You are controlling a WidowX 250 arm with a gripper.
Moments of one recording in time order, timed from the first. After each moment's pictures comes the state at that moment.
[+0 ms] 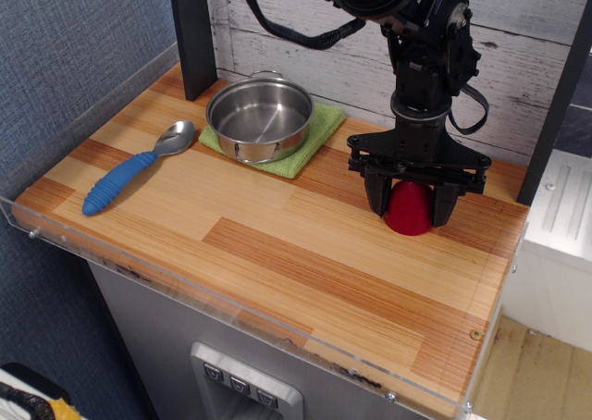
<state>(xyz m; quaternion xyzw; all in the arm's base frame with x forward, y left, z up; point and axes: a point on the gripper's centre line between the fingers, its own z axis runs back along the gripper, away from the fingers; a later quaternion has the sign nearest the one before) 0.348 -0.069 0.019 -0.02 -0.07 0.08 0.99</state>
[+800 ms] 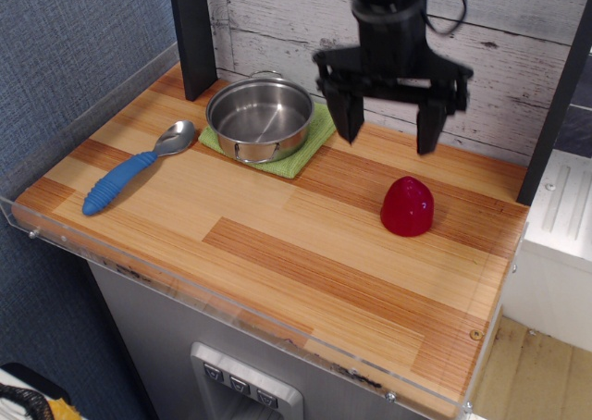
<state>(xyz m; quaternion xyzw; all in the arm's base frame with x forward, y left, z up) 0.330 -0.047 0.106 -0.05 -0.12 0.04 0.99</state>
